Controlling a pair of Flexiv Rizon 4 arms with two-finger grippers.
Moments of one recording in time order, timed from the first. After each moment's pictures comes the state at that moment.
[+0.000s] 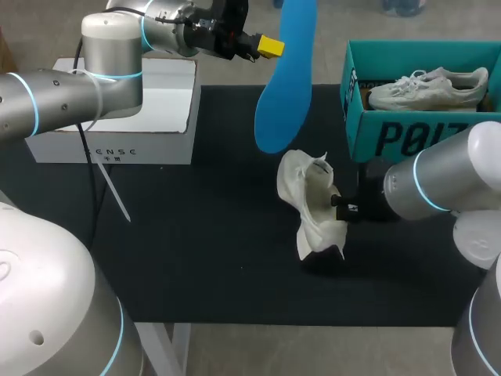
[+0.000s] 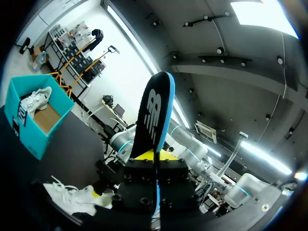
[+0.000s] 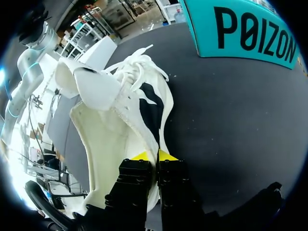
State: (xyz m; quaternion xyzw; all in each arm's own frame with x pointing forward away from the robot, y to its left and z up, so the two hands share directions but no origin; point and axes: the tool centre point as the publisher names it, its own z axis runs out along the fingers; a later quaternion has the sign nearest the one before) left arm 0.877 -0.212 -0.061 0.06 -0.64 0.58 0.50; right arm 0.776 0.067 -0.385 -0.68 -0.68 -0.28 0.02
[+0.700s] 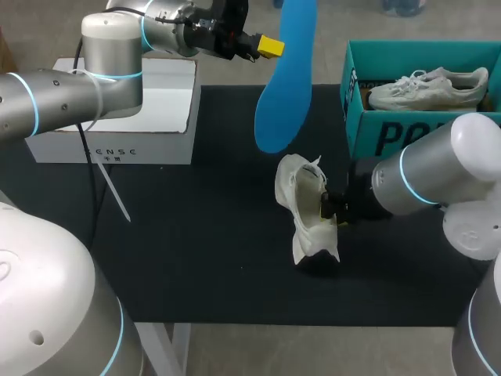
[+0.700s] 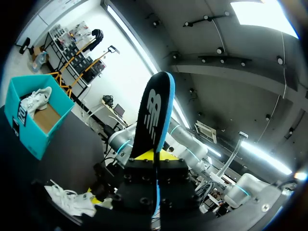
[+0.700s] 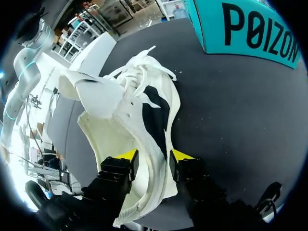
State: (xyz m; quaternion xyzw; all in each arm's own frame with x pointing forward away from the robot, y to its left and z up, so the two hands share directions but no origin) left arm 0.877 -0.213 -0.061 0.06 -0.64 0.58 0.50; right arm 0.779 0.083 -0.386 -0.68 -0.68 -0.27 0.03
